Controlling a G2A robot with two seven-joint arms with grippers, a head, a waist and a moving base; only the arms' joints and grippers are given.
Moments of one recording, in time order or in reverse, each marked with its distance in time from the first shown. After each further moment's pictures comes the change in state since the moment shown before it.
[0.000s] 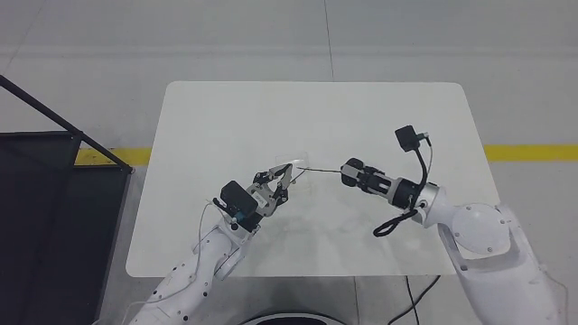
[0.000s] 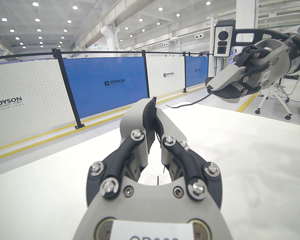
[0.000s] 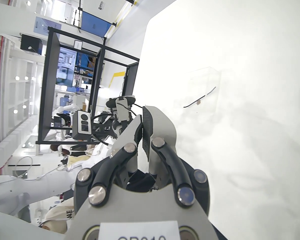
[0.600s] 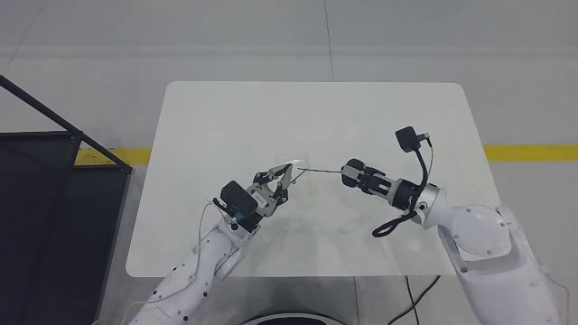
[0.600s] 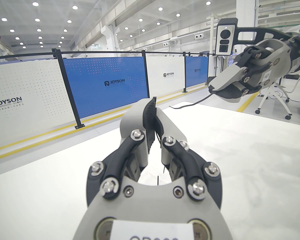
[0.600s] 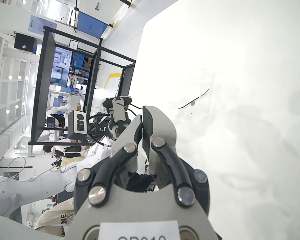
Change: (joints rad) left arm 0.001 0.000 0.000 -0.002 0.000 0.001 -0.004; right arm -0.013 0.000 -0.005 -0.009 -0.009 -0.015 -0.022
